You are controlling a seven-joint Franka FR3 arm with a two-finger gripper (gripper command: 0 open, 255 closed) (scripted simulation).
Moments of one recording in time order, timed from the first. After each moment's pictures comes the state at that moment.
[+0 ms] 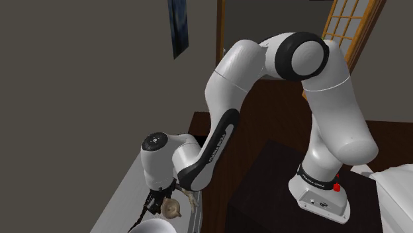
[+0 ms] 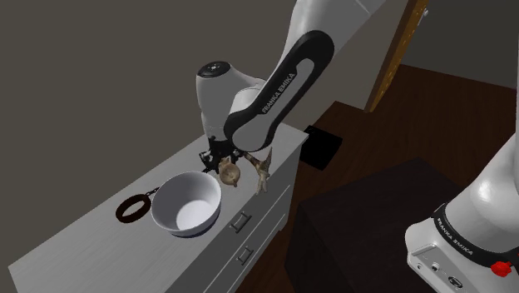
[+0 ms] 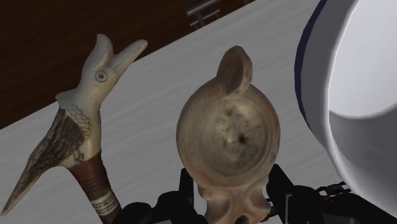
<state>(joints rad) 0.44 0.54 0.32 -2.05 -0.44 2.62 0.96</state>
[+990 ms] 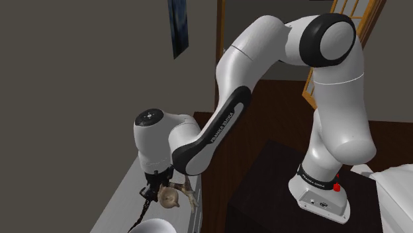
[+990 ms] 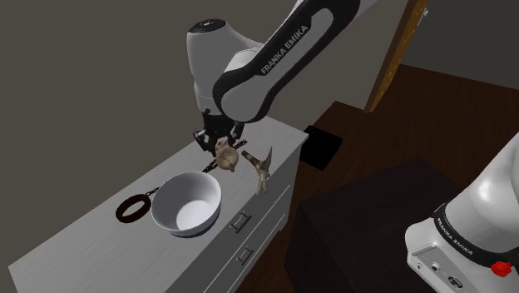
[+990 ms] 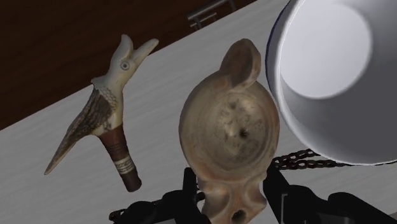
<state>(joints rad) 0.38 0.38 0.40 -2.06 -0.33 2.48 0.88</state>
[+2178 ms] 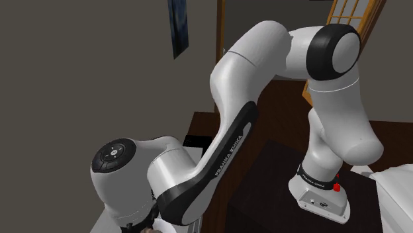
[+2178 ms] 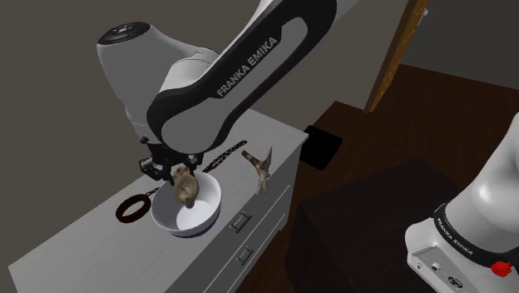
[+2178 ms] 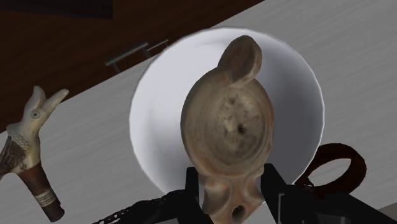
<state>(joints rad) 0.59 0.49 0.44 -1.85 -0.38 2.33 1.11</state>
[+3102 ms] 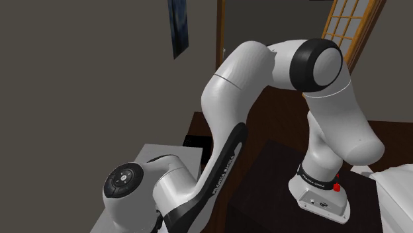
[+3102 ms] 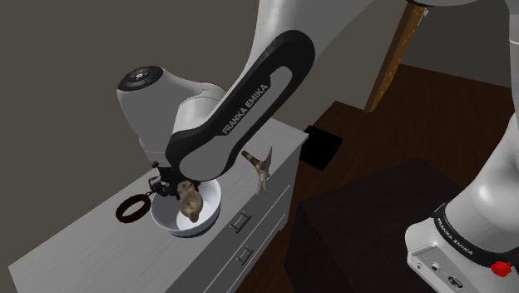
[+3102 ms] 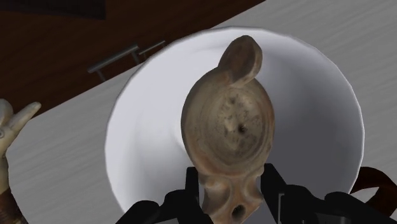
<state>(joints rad) 0.63 0.59 0.40 -1.85 -0.45 2.43 1.17</state>
